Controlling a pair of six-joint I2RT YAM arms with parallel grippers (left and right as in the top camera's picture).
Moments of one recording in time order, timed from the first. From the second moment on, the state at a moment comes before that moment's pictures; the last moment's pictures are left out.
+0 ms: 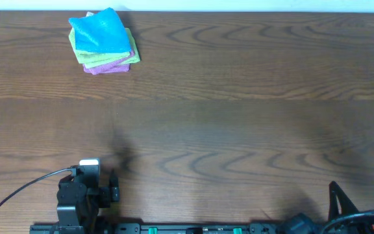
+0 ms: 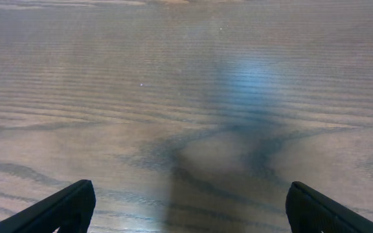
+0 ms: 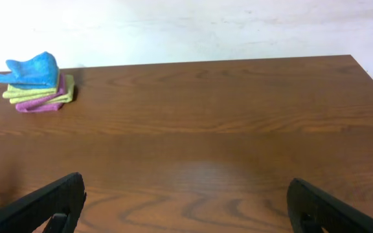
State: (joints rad) left arm -0.01 0.01 0.32 -1.01 -0.07 0.03; right arm 0.49 0.38 1.38 -1.39 0.37 0.31
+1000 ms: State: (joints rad) left arm -0.01 0.01 0.32 -1.02 -0.08 0.03; right arm 0.10 0.02 0.44 -0.76 0.19 0.18
